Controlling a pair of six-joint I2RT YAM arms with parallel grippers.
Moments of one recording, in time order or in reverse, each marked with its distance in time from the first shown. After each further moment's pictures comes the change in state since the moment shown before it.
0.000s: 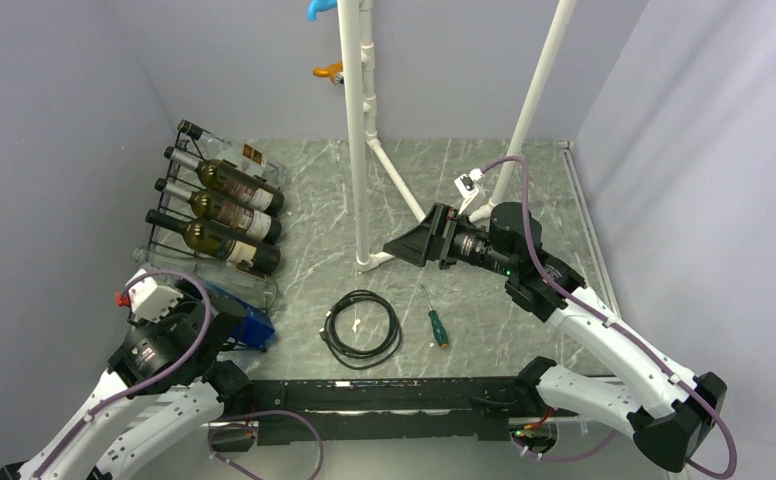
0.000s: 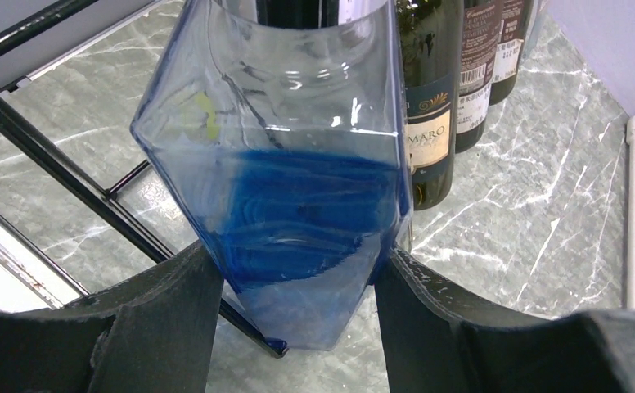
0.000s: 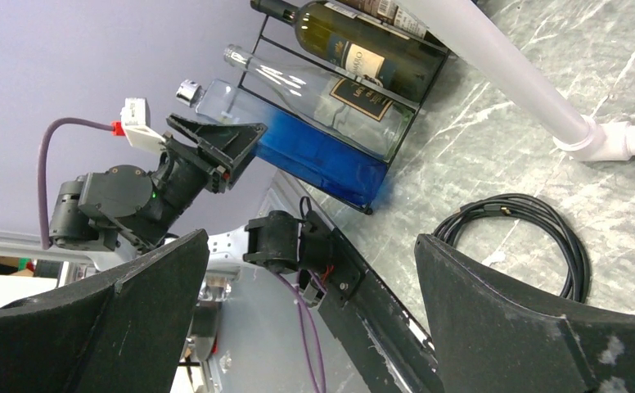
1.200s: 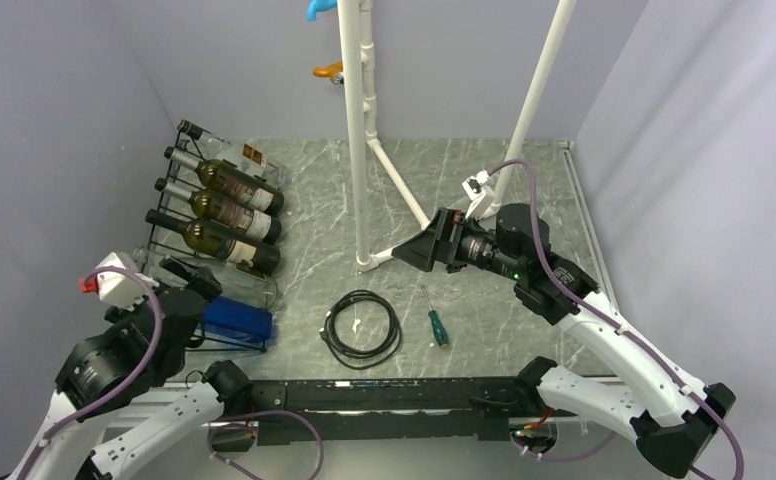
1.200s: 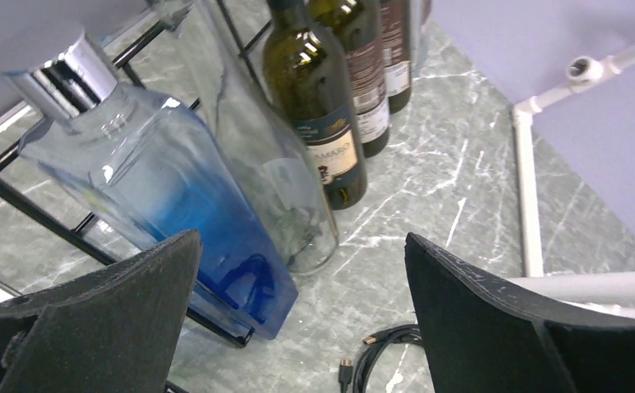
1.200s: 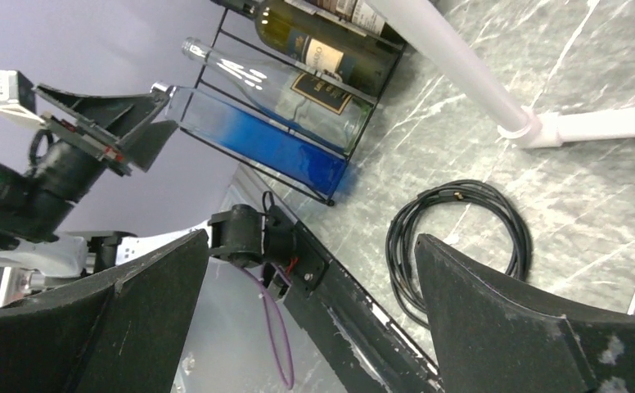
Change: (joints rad) left arm 0.001 0.000 0.238 0.049 0.043 0.229; right arm 0.000 -0.039 0.029 -0.136 0.057 -0.082
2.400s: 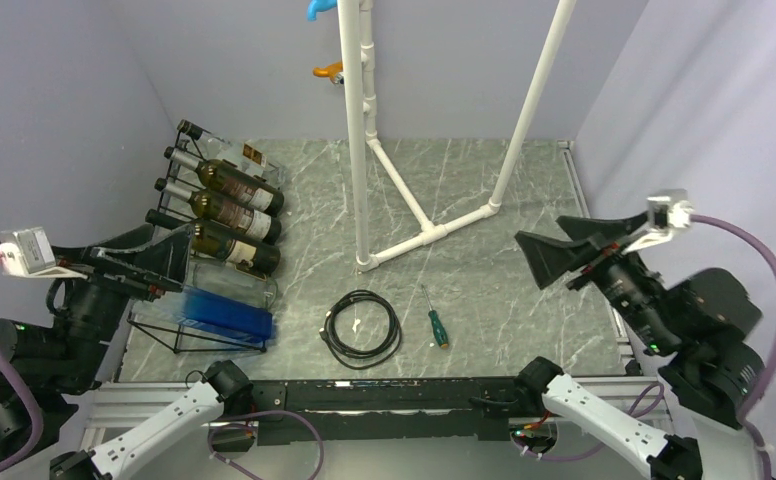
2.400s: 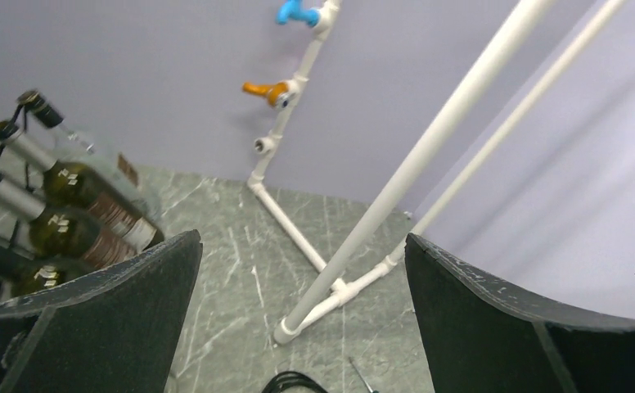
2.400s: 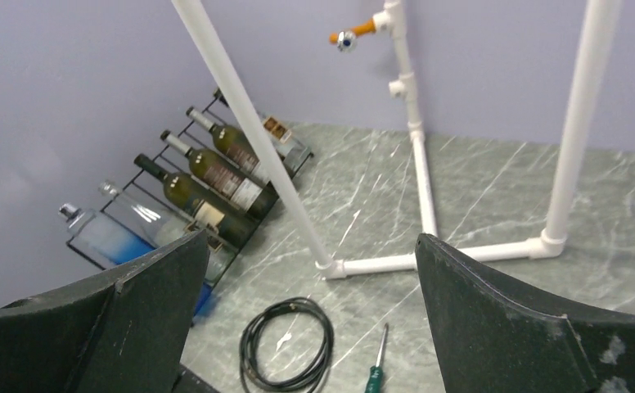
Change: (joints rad) left arm 0.000 -0.003 0.369 0.608 0.454 0.802; right arm 0.000 -0.311 0.463 -0.470 0.473 -0.447
